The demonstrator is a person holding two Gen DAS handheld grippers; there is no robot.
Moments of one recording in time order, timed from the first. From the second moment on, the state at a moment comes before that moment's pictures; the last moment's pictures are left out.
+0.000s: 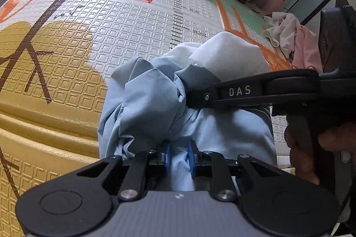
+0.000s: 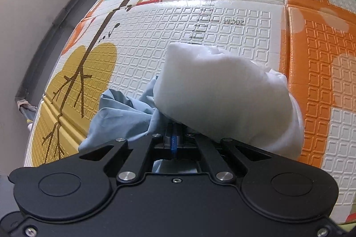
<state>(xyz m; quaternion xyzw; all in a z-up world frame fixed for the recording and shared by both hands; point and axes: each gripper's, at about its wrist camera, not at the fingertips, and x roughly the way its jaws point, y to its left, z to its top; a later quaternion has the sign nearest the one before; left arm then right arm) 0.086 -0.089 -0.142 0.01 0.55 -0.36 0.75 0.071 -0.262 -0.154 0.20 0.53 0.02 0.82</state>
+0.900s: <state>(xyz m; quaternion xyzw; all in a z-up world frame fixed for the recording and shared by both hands) 0.076 -0.079 -0.138 0.01 0.57 -0.33 0.75 -0.079 -0.301 -0.089 0.26 0.46 0.00 0.85</state>
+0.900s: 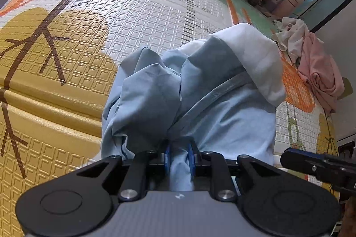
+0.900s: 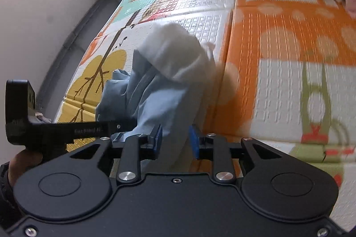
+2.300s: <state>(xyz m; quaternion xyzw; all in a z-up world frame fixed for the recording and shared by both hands) 0.084 -0.088 -0.132 0.05 0.57 -0.33 0.75 -0.052 -0.310 -0.072 0.29 0.41 -0.06 0.87</state>
